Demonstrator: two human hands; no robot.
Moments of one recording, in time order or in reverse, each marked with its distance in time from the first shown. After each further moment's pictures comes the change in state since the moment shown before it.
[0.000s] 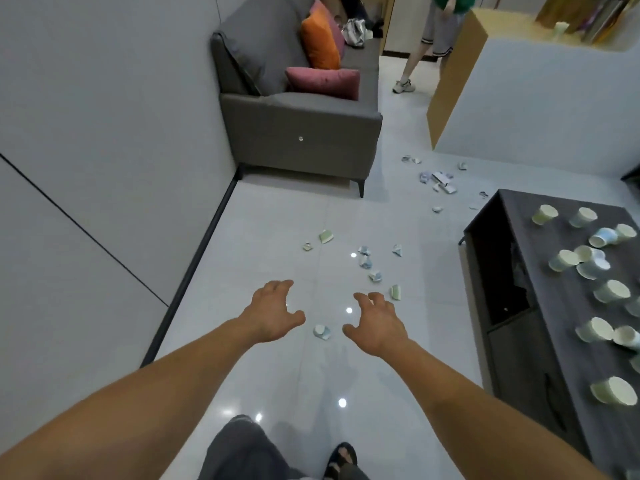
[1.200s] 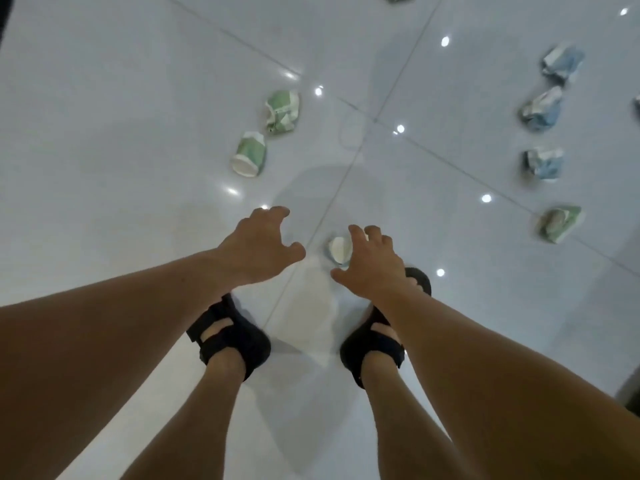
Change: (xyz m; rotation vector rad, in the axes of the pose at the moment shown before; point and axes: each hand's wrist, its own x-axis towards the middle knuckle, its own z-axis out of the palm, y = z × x) left_hand 0.534 -0.279 0.375 -0.216 -0.318 -0.480; right_hand 0.558 0.142 0.462 -0.260 -0.547 -0.131
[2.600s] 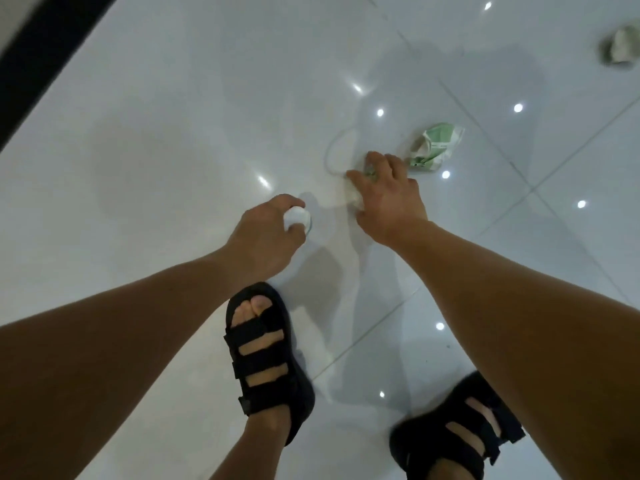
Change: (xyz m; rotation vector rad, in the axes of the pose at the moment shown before) left_hand 0.061 -0.167 -0.039 -0.438 0.342 -0.074; right_hand 0.172 -0.177 -0.006 -0.408 0.286 -0.523
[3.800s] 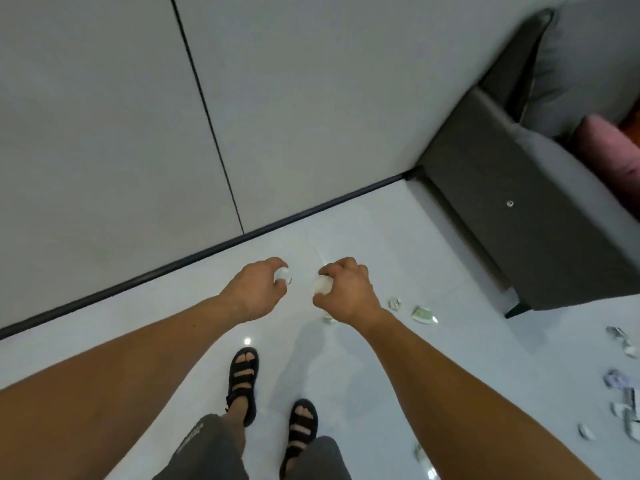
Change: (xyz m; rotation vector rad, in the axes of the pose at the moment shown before) left_hand -0.477 0.281 -0.329 -0.099 0.335 0.126; right_hand -0.343 -0.178 -0.586 0.200 0.053 -0.091
